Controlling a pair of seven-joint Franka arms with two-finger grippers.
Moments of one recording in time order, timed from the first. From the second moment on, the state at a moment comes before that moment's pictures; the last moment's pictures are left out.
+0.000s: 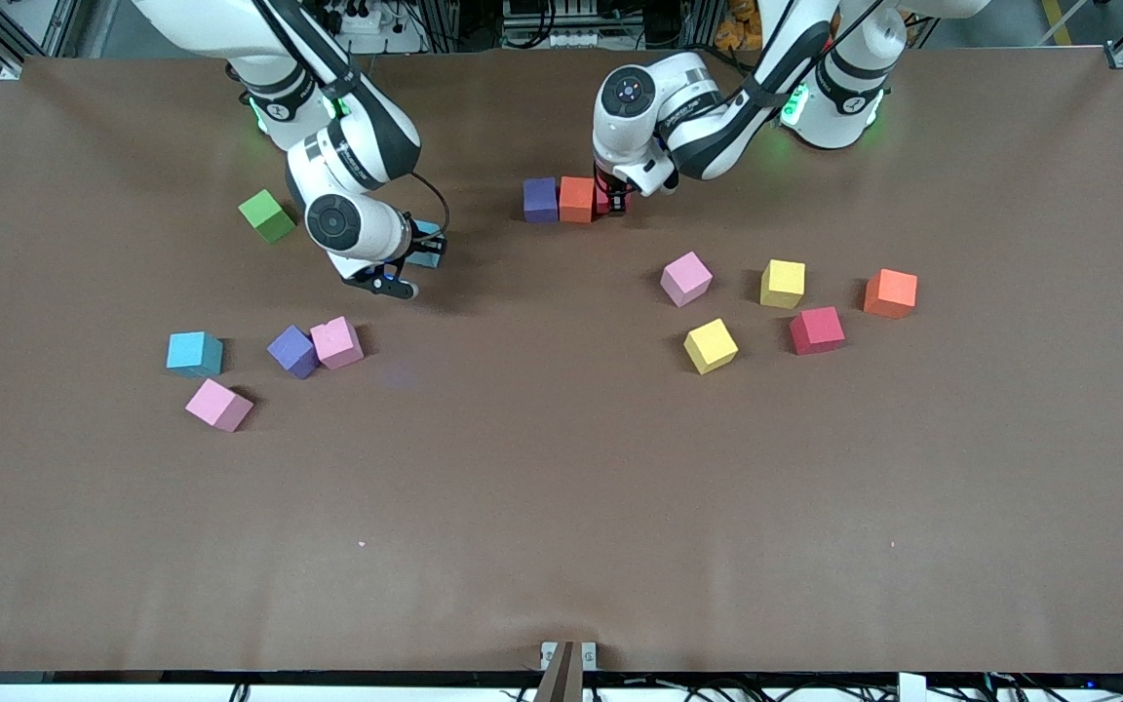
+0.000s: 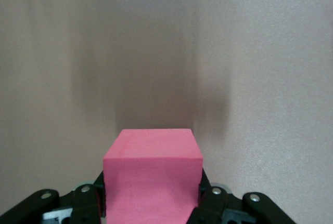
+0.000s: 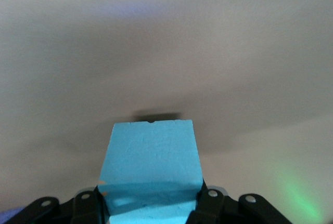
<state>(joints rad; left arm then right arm) -0.33 0.37 -0.74 -2.38 0.10 2.56 -2.72 0.00 0.22 0.55 -2.41 0.21 2.22 0.65</state>
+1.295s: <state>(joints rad) -0.33 0.39 -0.73 -2.36 0.11 2.58 -2.72 -0.08 0.11 0.29 -1.85 0.15 1.57 0.29</state>
